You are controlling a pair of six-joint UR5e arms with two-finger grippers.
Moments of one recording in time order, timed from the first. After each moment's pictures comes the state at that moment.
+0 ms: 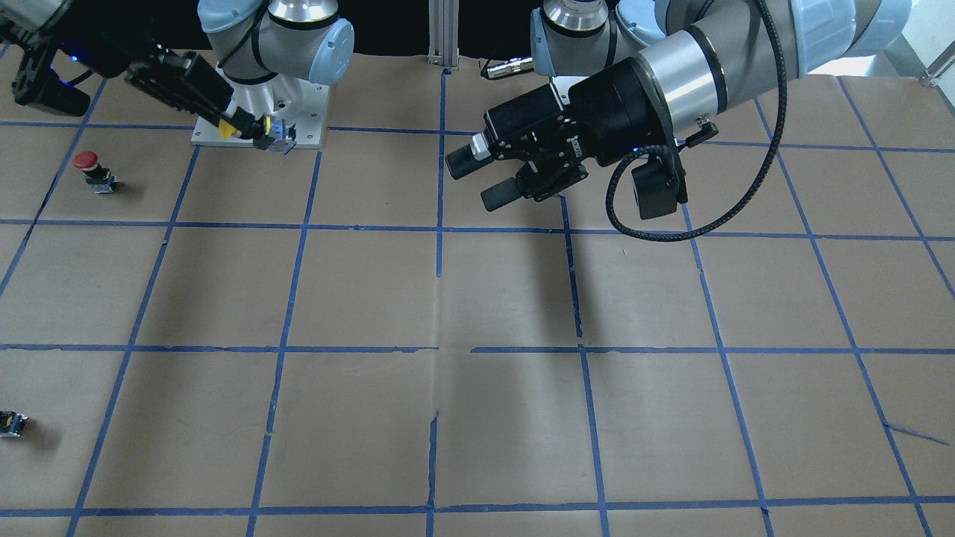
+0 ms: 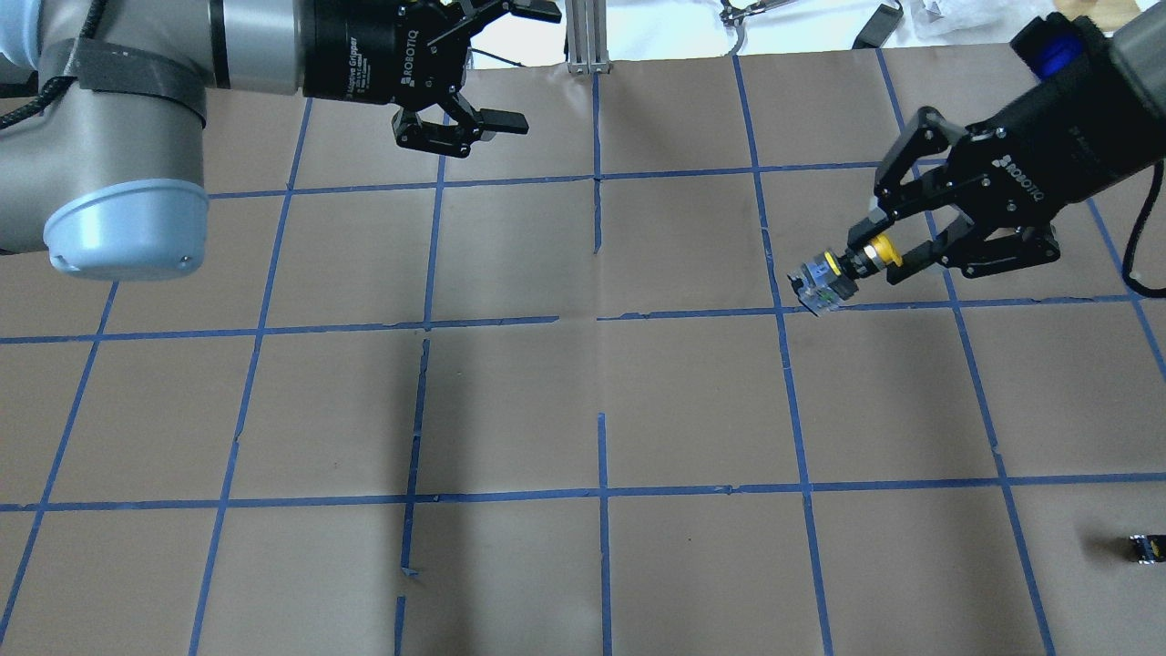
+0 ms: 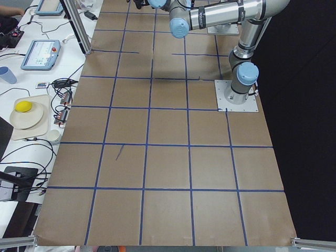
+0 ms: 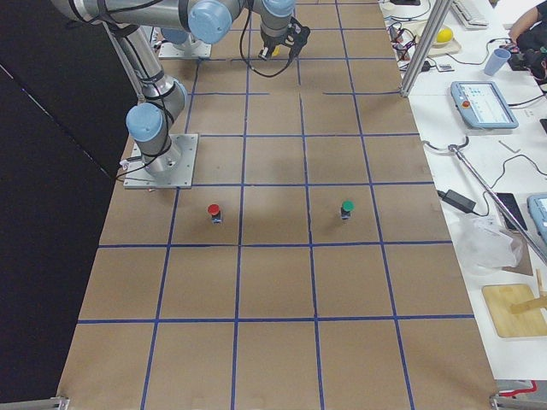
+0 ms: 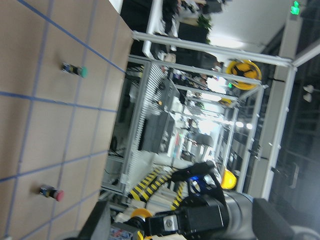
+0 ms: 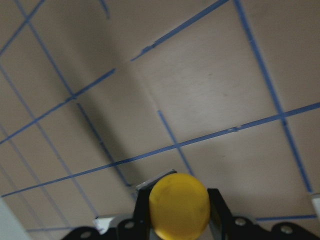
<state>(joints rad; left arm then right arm) -1.53 -1.63 -1.74 -0.97 0.58 -0.62 1.26 -1.73 1.70 -1.32 -1.16 0.09</state>
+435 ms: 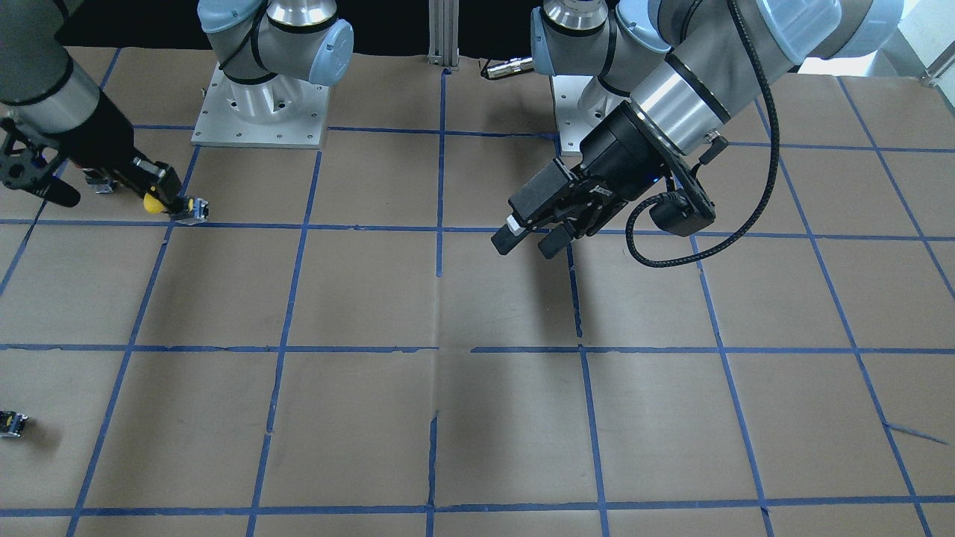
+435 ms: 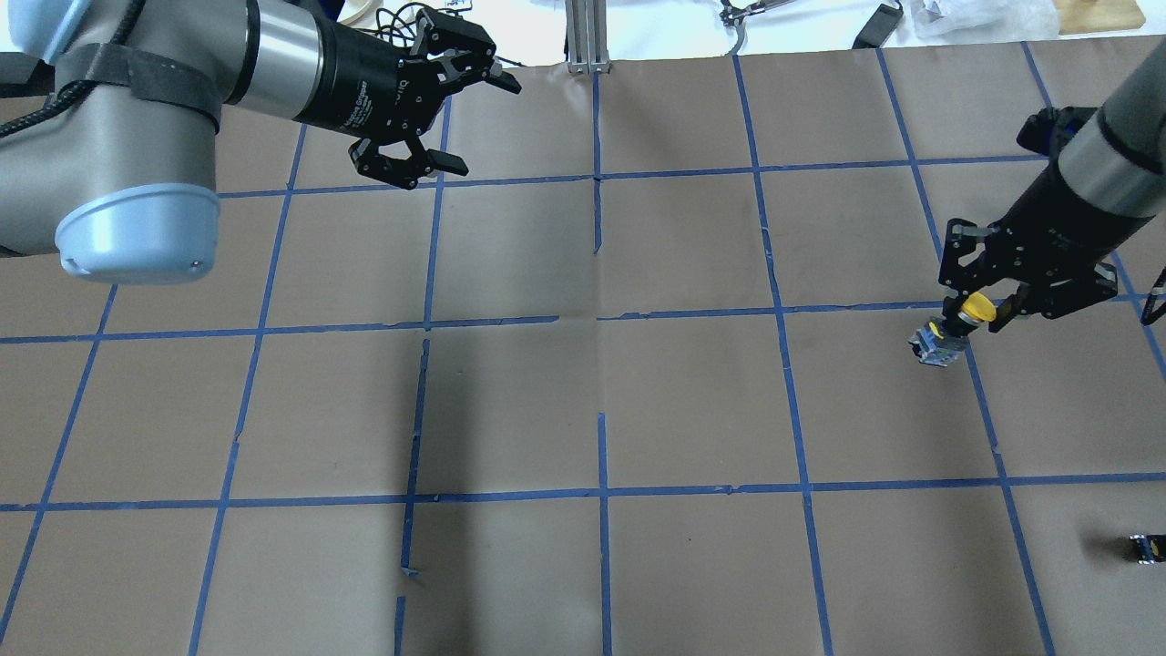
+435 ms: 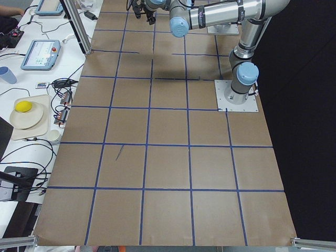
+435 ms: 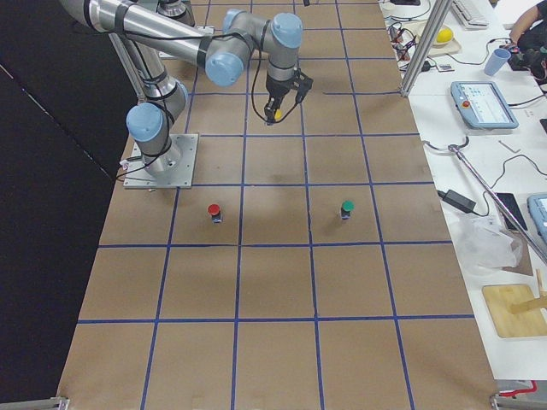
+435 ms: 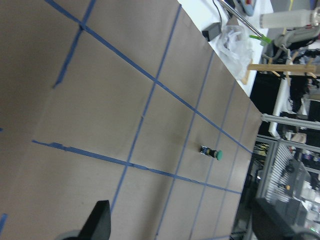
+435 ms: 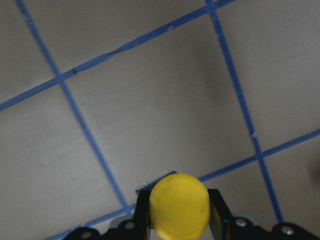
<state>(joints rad) -1.55 -1.63 -1.74 -0.99 0.97 -0.60 1.24 -1.63 1.93 -1.78 -1.62 0.08</state>
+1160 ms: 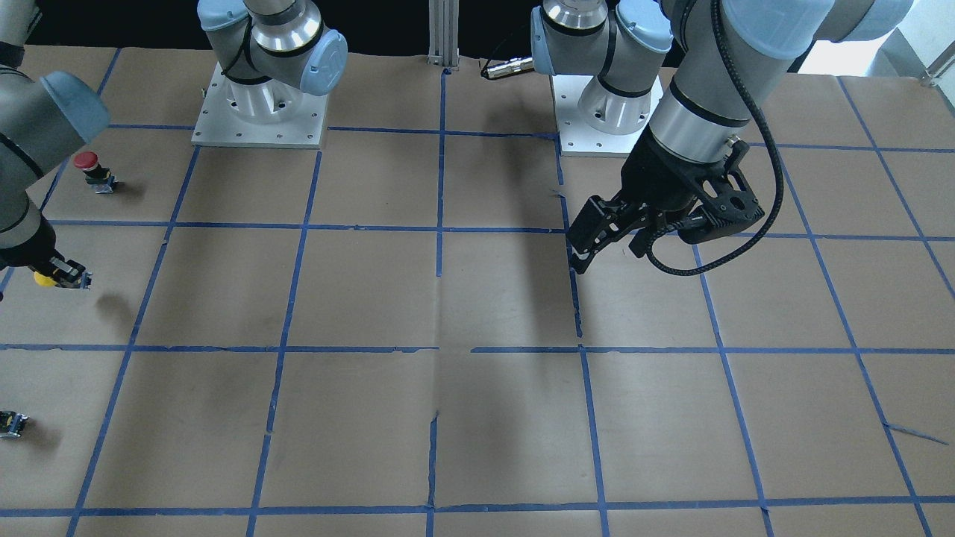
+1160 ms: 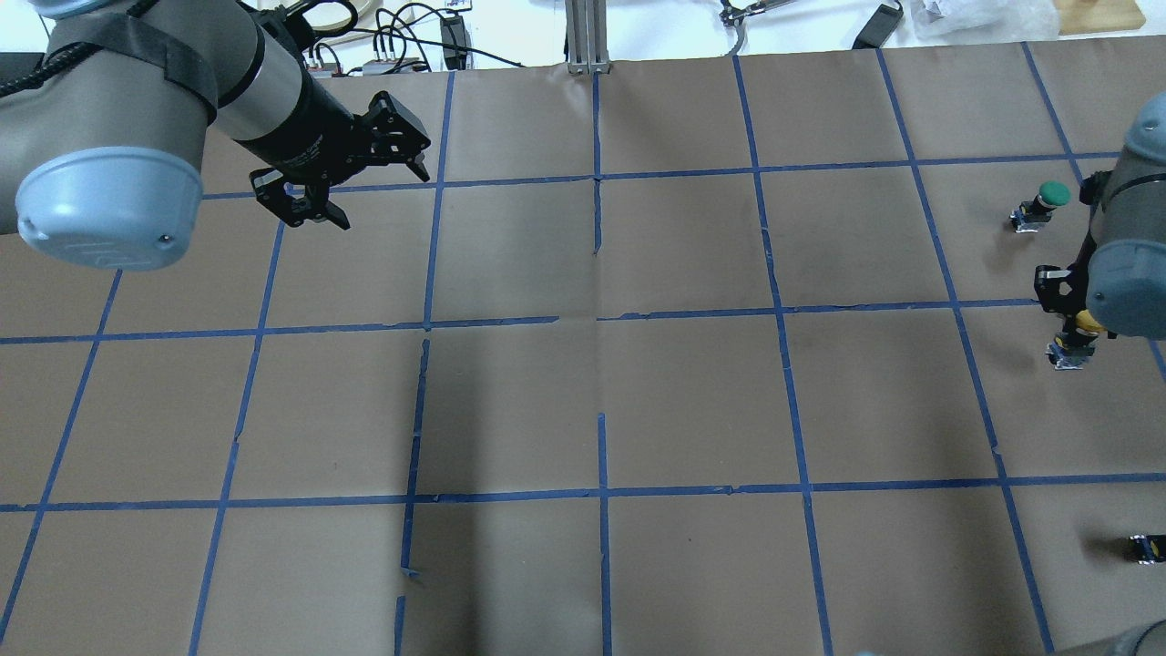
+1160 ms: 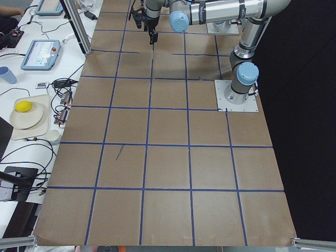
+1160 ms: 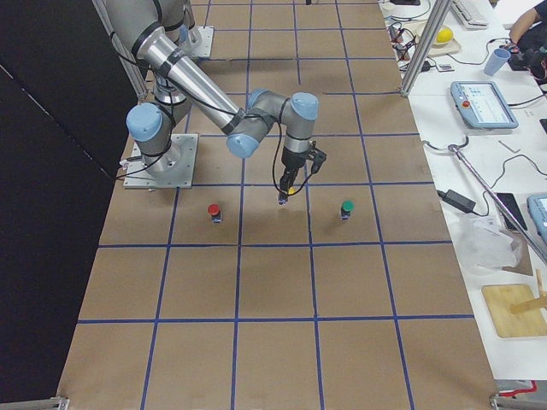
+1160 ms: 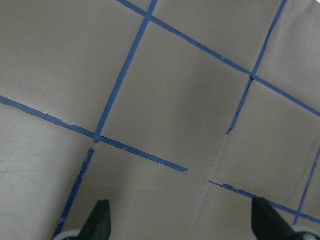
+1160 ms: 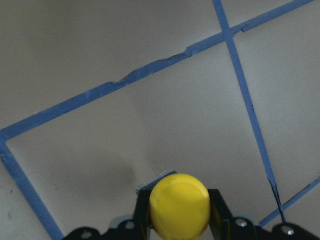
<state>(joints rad) -1.56 -1.62 -1.69 -1.25 1.42 -0.40 1.06 -1.35 2.00 -2.29 -1.91 -0.12</state>
